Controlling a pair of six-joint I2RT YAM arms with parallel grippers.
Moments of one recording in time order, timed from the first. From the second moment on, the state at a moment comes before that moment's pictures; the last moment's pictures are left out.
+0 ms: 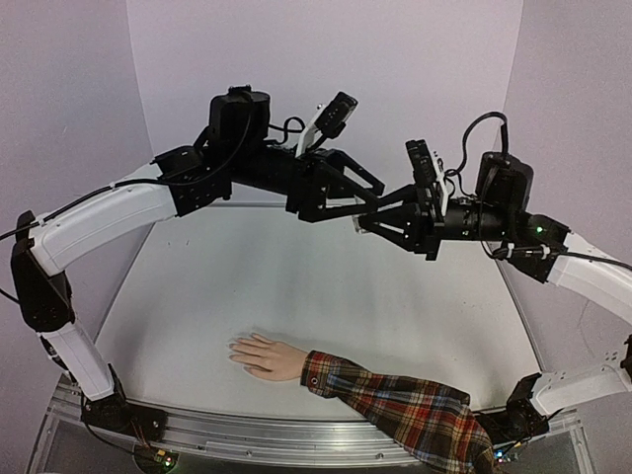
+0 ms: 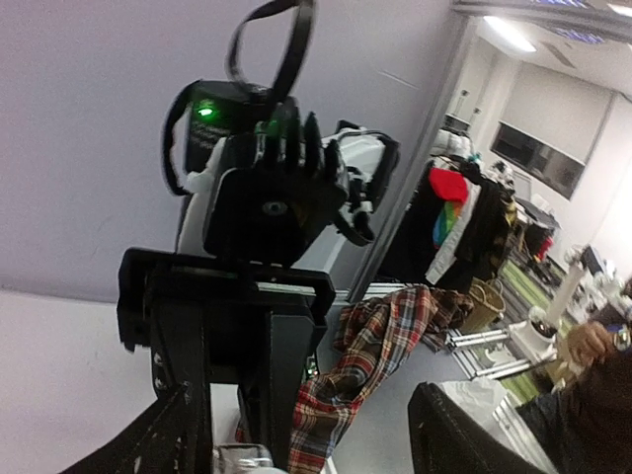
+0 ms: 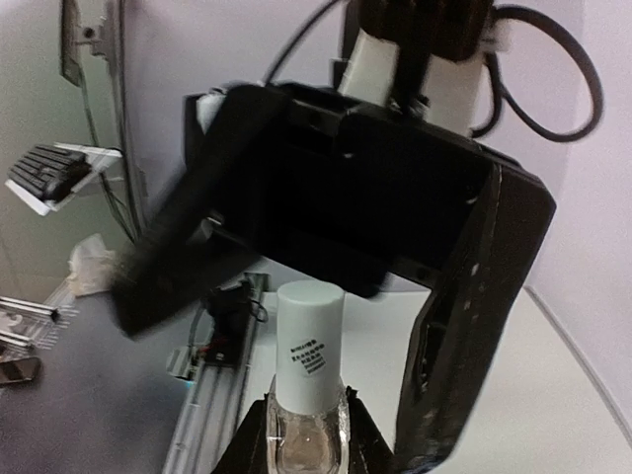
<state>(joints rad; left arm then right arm) -0.98 1.70 1.79 -0.14 0.97 -0.22 0.77 1.17 1.12 0.00 -0.73 -0.10</state>
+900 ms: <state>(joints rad) -0.98 1.69 1.89 -0.53 0.36 -0.31 0.80 1.26 1.13 -0.02 -0.24 -0.23</state>
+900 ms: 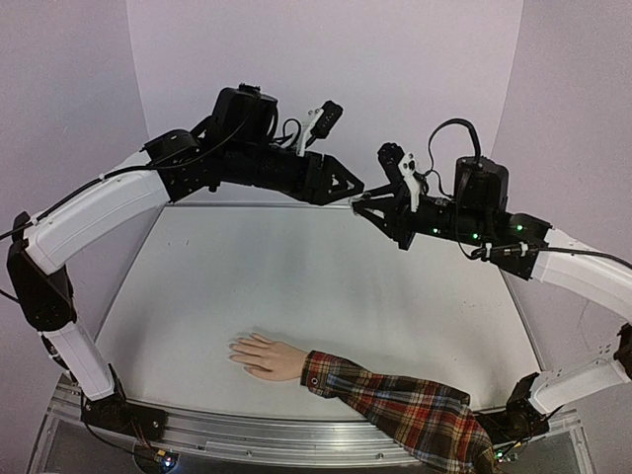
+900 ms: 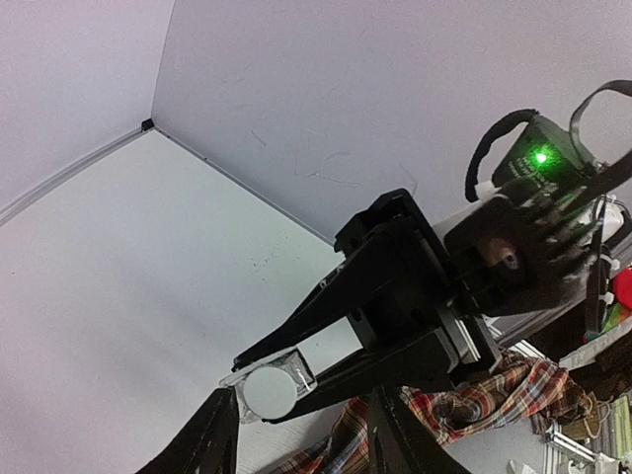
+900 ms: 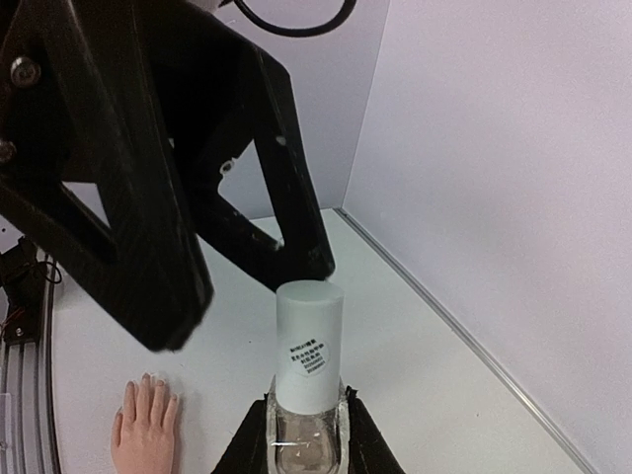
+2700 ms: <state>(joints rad) -0.68 1.56 1.21 -0.40 -0.26 -0.41 0.69 1.07 0.85 -0.01 0.07 -0.11</state>
